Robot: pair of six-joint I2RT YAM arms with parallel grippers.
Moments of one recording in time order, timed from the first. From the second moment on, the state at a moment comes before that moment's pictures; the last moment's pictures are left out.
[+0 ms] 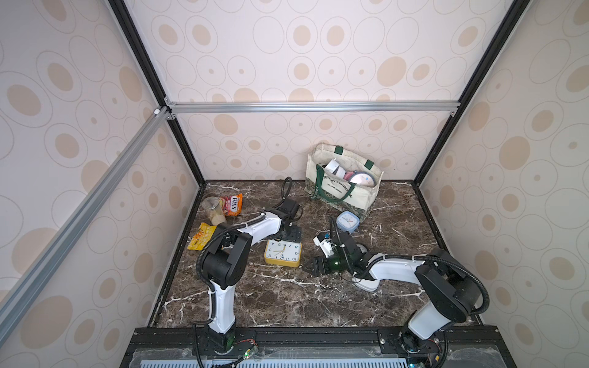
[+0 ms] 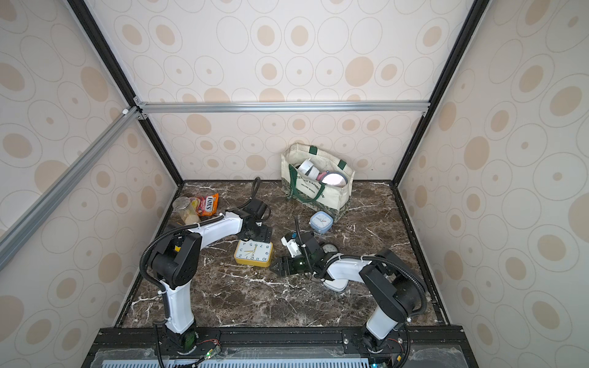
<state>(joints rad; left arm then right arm) -0.50 1.96 1.36 -0.63 -0.10 -0.32 0.72 1.62 0.70 0.20 -0.50 0.57</state>
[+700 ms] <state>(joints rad) -0.51 1.97 1.46 -0.71 -0.03 -0.38 0.70 1.62 0.65 0.24 -0.51 0.58</state>
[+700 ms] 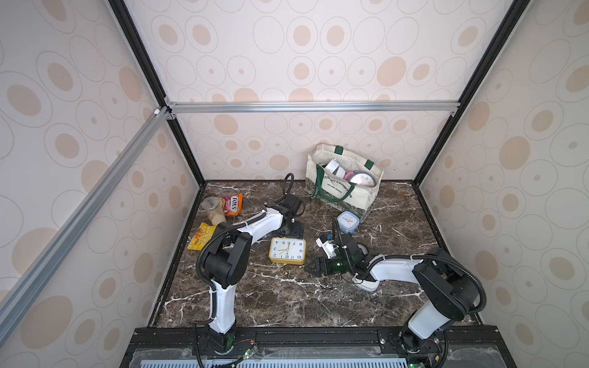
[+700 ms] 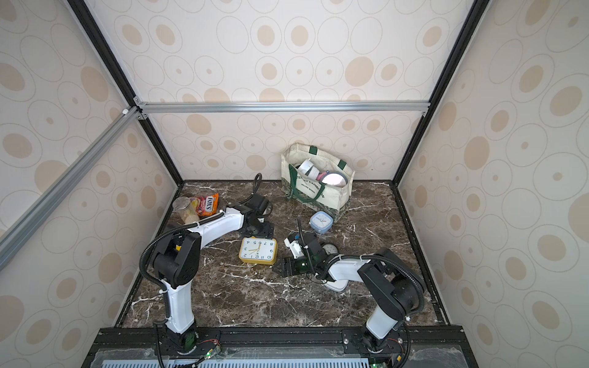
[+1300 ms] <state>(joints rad) -0.51 1.96 1.49 -0.71 0.06 -0.42 0.63 1.75 0.73 0.42 -0.58 0.61</state>
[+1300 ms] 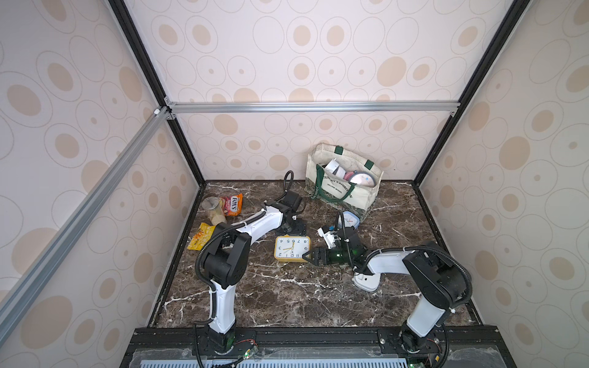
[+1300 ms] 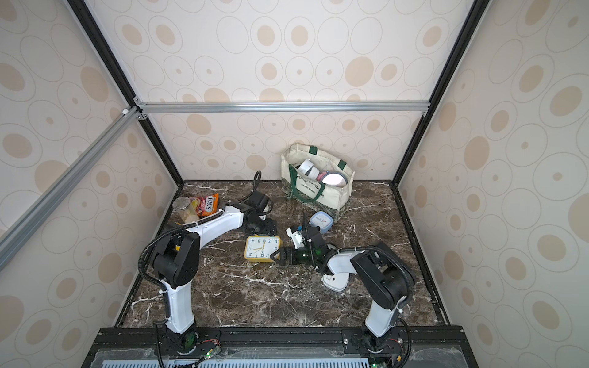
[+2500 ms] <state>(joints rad) -0.50 1.85 1.47 -0.70 0.13 -0.40 0.60 1.80 0.81 0.43 -0.67 0.70</state>
